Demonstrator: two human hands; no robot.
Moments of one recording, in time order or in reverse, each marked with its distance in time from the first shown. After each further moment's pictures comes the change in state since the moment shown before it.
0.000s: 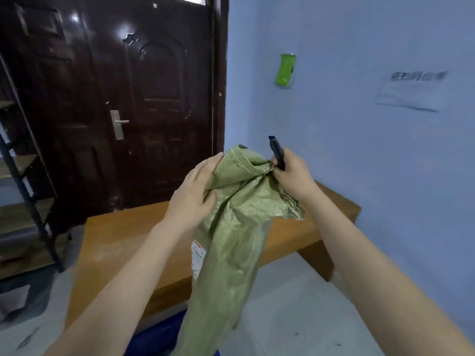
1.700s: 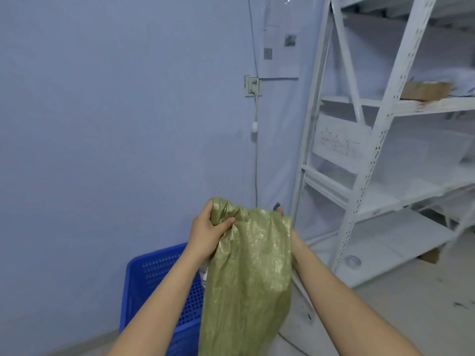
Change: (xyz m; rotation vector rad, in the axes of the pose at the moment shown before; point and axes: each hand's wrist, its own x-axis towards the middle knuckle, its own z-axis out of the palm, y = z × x) left_hand -0.208 0.866 0.552 -1.189 -1.122 0.291; right_hand -0.696 0.321 -0.700 0.717 1.348 1.004
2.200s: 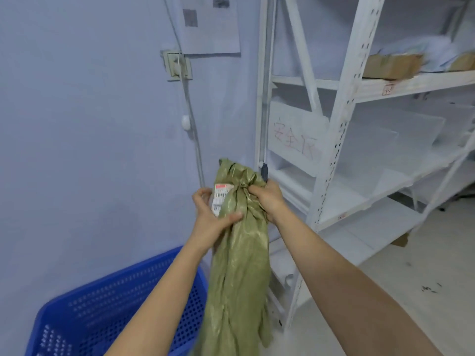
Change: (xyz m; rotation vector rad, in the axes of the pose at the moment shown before) left_hand 0.182 -0.037 0.233 -0.083 -0.076 -0.068; right_hand 0.187 -0.152 -0.159 -0.284 0.165 -0.386
